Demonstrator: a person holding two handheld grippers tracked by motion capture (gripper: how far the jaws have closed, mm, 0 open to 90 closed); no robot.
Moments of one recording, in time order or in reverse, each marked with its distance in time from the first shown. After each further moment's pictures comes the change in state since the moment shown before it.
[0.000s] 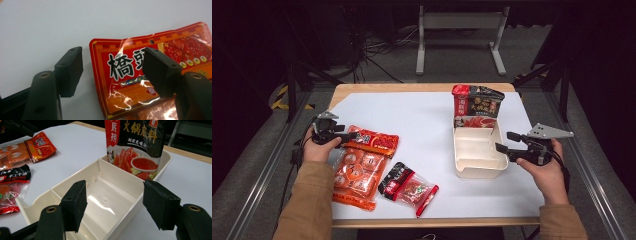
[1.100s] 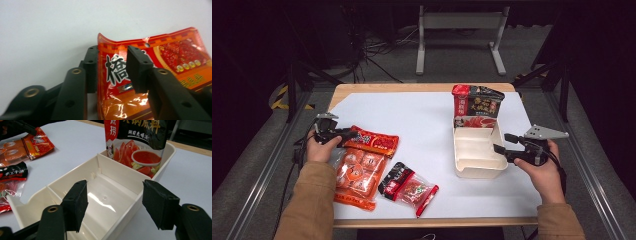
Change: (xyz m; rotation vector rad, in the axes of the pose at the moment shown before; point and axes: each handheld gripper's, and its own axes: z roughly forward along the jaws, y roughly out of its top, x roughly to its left) left arm 0.010 -0.003 0.015 -0.040 -0.135 -0.069; right arm -0.002 -0.007 0.009 0.016 -0.002 0.016
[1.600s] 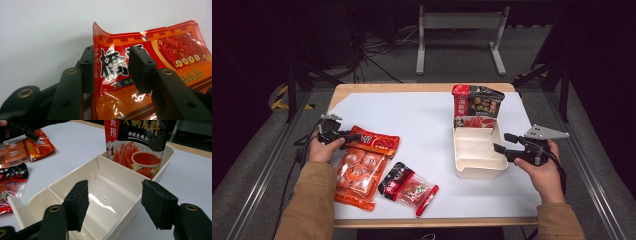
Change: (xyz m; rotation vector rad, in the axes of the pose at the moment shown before) left arm -0.001 -0.004 0.010 0.056 -0.009 0.008; right arm 0.000 0.000 0.000 -0.010 0.006 0.003
